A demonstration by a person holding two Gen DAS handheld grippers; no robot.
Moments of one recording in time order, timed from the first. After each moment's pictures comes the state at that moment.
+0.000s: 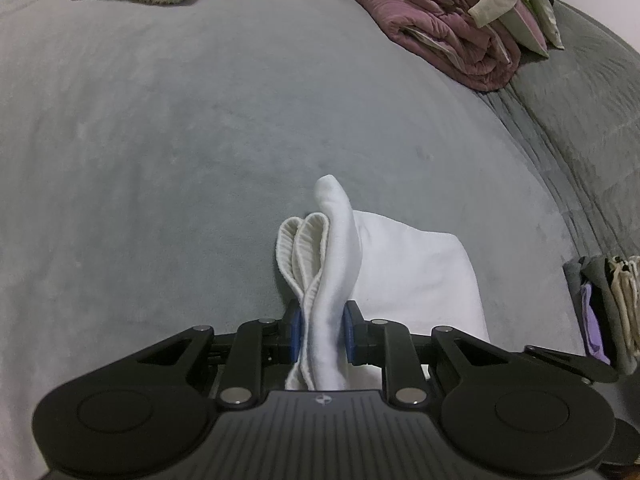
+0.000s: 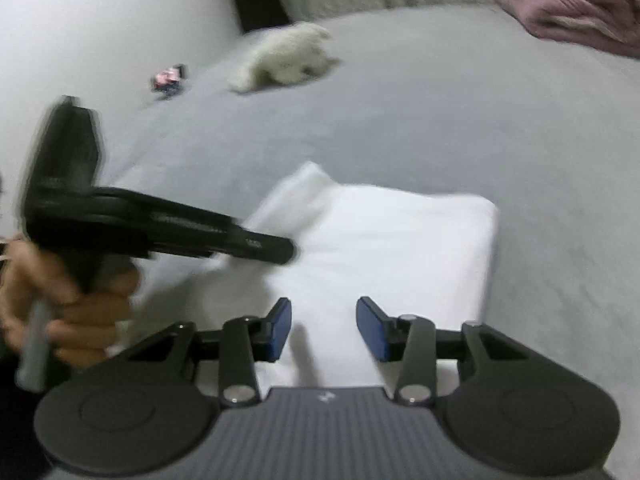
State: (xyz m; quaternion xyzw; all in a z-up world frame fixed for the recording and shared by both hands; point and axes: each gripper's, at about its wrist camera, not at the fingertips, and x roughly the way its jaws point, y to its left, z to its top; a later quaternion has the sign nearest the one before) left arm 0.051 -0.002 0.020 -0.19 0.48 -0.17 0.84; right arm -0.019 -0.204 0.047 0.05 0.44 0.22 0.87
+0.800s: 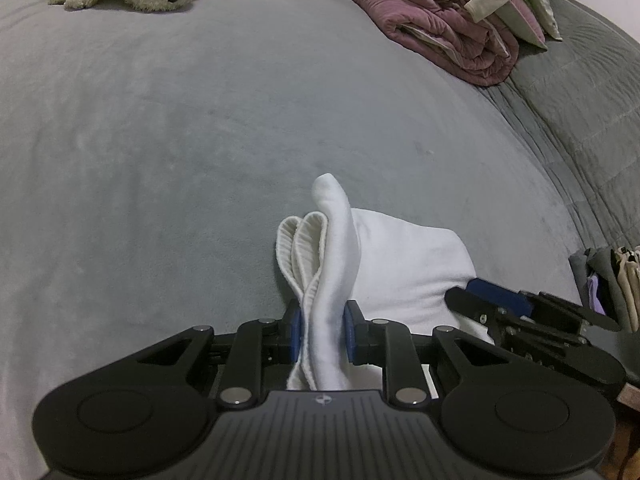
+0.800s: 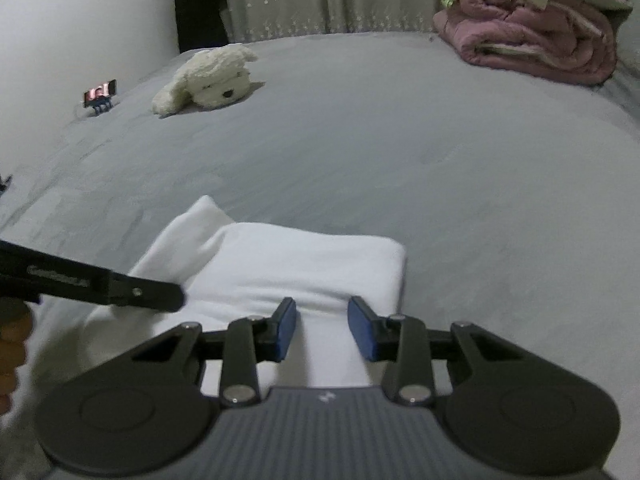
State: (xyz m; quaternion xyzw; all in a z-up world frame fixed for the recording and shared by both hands) left arm 0.044 -0.010 0.026 -0.17 0.48 -0.17 0.85; right arm 0.007 -0.219 0.042 0.00 0.40 0.11 0.91
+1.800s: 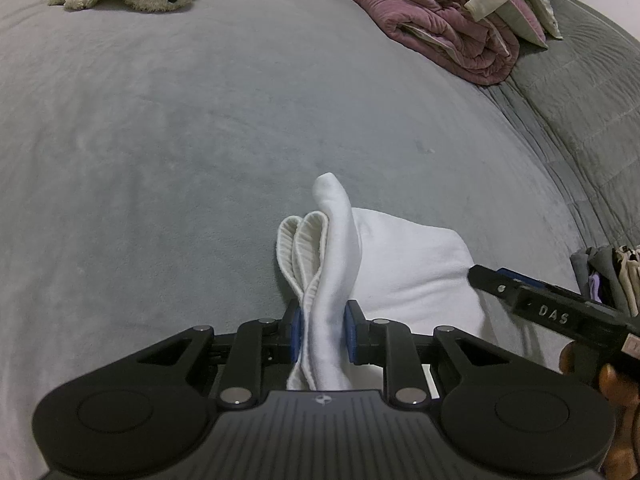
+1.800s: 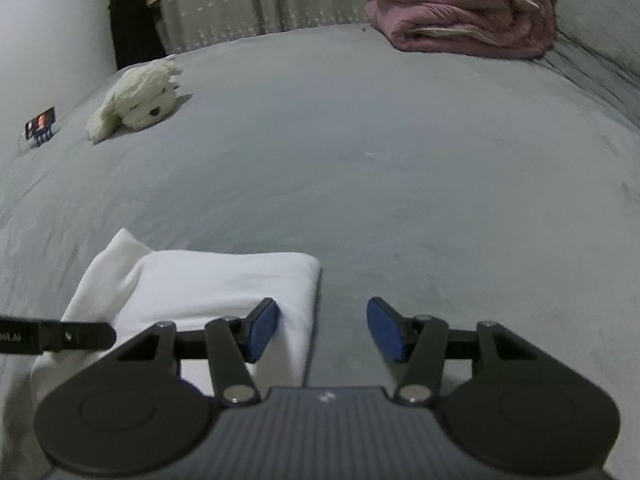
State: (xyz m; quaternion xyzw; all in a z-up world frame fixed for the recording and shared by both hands) left arm 0.043 -0.012 0.025 -0.17 0.48 -0.17 0.85; right arm 0.029 -0.246 0.038 0.05 0.42 0.03 0.91
